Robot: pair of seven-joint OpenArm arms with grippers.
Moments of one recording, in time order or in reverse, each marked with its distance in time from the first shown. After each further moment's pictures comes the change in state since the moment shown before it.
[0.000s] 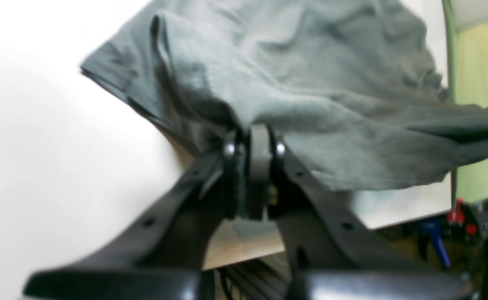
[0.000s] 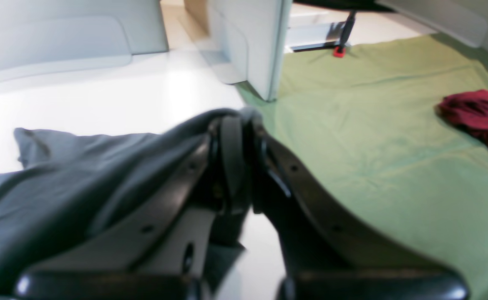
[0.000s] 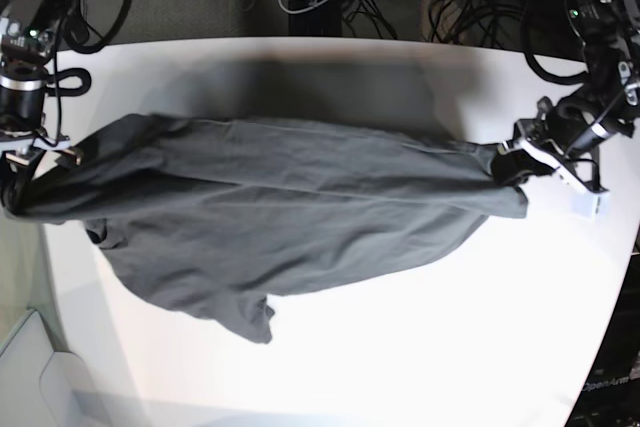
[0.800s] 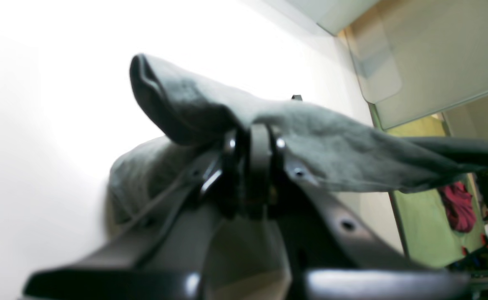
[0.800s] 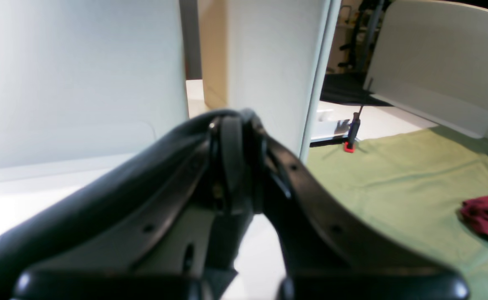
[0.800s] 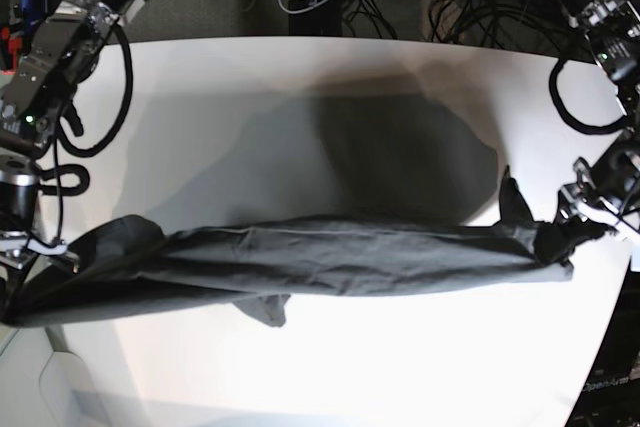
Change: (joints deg) left arm -12.1 1.6 -9.6 -1.4 -7.0 -0.3 0.3; right arm 20.7 -0.2 -4.5 -0.1 -9.0 -0.1 -2.4
